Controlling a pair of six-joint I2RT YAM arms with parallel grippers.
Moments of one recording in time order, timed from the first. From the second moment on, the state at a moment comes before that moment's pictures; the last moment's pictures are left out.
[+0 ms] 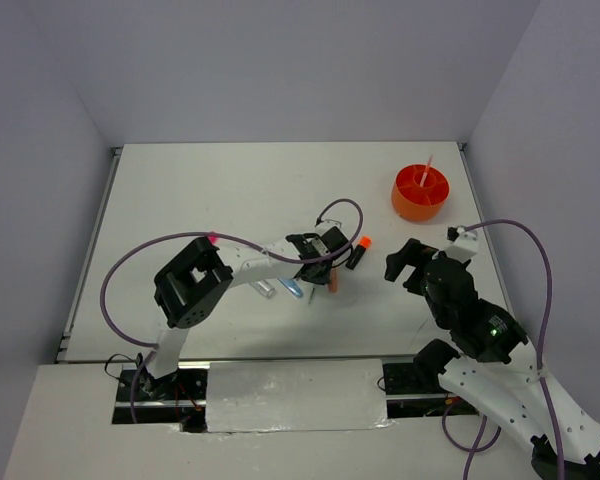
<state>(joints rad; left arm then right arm) -0.96 2.05 1.44 -0.51 -0.29 -0.66 0.65 0.47 0.73 -0.75 0.57 0.70</state>
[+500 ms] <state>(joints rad) -0.96 1.85 1.31 -0.56 -0.28 -0.71 0.65 0.55 0.64 -0.67 0.49 0.73</state>
